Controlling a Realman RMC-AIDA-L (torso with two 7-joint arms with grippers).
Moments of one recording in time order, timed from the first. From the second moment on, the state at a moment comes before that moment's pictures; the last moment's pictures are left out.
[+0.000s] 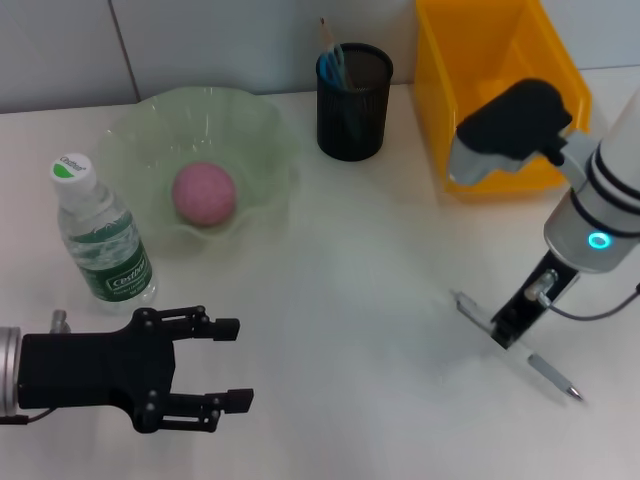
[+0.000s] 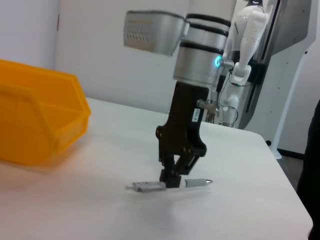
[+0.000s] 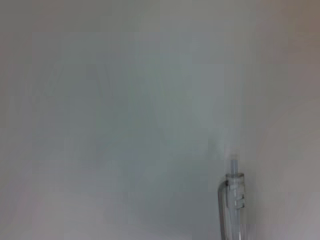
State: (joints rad) left arm -0.65 -2.06 0.22 0.47 2.57 1.82 -1.02; right arm 0.68 2.08 -1.44 -1.18 -2.74 -1.65 2.75
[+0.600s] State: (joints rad) left arm -0.64 -2.07 0.22 0.47 2.50 1.84 -1.04; right arm 0.63 2.08 -1.06 -1.28 -2.44 -1.49 2.38
